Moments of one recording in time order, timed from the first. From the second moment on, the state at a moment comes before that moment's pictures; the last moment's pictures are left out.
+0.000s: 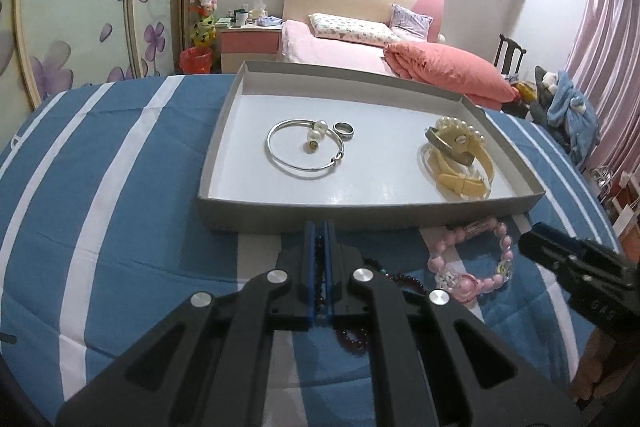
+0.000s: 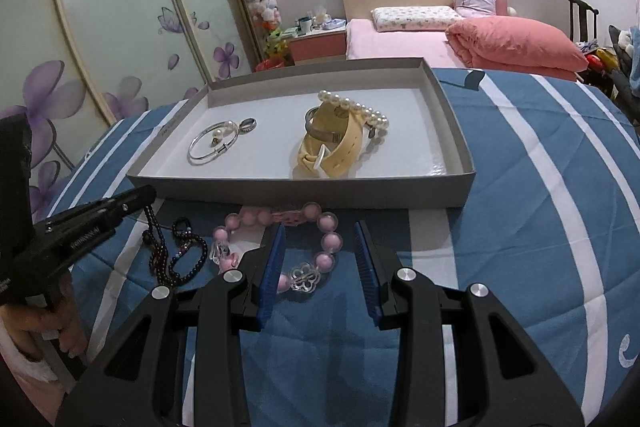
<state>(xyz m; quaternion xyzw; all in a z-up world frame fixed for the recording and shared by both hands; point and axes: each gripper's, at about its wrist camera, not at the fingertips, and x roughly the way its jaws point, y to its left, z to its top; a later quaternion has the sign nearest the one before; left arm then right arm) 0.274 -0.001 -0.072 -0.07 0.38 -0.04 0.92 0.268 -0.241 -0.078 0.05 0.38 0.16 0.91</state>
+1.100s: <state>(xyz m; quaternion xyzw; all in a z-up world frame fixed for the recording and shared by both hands) 0.262 -0.071 -0.095 0.08 0.43 -0.10 0.89 0.277 -0.258 -0.080 0.09 0.38 0.17 0.90</state>
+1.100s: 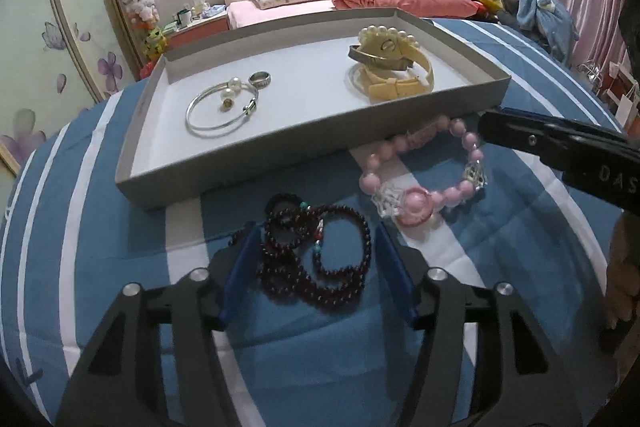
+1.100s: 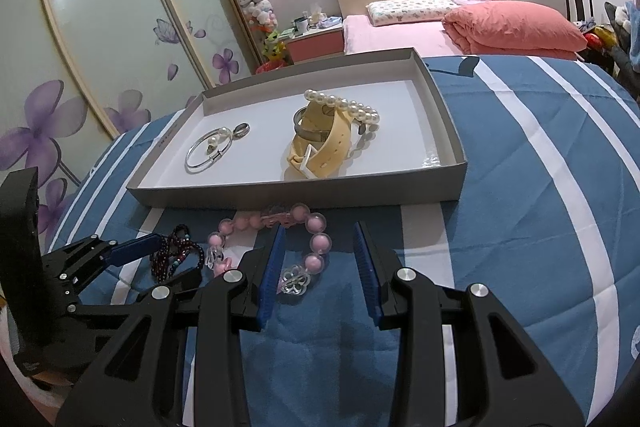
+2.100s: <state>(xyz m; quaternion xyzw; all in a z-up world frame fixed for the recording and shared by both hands) 0.258 -0.027 -0.067 -0.03 0.38 -0.18 0.91 0.281 -0.251 -0.086 0.07 0.40 0.18 0.89</state>
